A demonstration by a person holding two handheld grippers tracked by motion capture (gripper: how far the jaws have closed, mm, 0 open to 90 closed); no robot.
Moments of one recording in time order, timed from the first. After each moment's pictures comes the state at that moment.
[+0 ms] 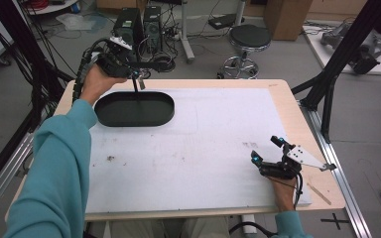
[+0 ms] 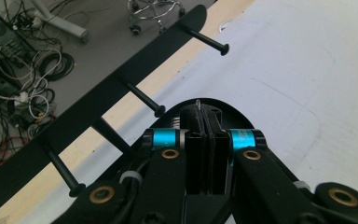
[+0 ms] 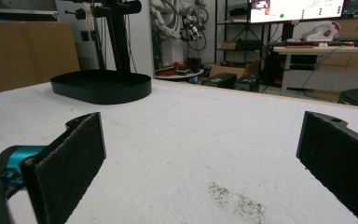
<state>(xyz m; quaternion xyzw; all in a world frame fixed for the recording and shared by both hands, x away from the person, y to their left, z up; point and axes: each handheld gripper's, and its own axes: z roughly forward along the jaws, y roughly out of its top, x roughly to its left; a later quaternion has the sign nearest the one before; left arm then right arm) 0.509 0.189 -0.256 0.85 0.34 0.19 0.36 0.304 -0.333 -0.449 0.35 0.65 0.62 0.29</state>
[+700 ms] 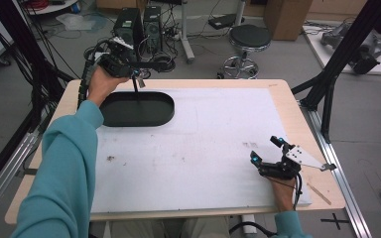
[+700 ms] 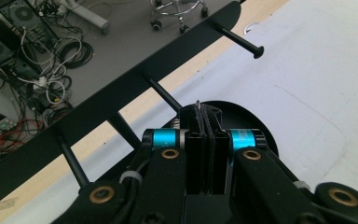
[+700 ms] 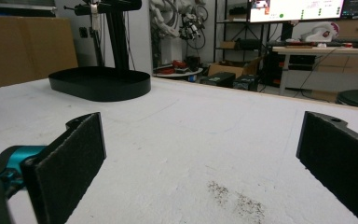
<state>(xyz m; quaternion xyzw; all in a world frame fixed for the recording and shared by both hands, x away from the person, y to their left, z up) 0.515 0.186 -0.264 0.83 0.38 0.21 0.35 0.303 -0.331 -0.449 0.35 0.65 0.61 0.29</state>
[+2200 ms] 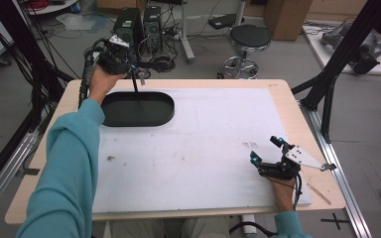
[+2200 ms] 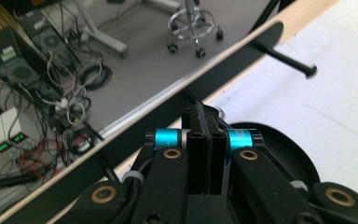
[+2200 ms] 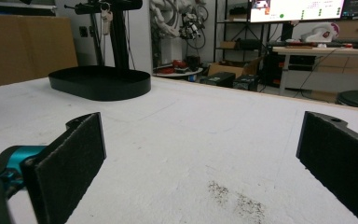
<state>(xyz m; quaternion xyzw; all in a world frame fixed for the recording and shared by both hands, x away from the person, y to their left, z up) 0.531 0.201 -0.272 0.81 0.37 0.26 0.38 0.304 -0.331 -0.449 0.34 0.65 0.61 0.29</state>
